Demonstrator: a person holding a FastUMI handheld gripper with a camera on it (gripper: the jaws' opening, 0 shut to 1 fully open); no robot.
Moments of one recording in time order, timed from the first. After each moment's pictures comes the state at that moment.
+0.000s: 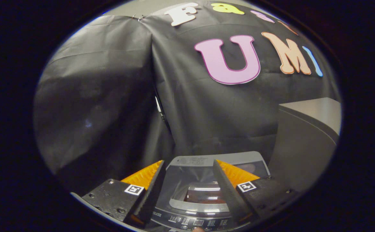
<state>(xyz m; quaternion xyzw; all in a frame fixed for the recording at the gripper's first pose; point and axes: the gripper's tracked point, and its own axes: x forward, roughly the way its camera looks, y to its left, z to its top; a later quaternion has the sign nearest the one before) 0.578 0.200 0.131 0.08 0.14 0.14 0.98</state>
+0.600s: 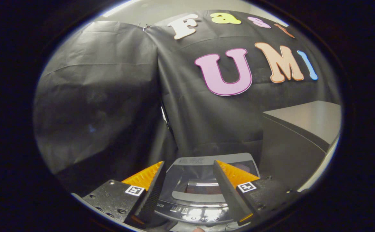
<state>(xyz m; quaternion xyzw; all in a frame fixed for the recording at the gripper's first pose) 0.510 0.173 0.147 0.08 0.11 0.14 0.98</state>
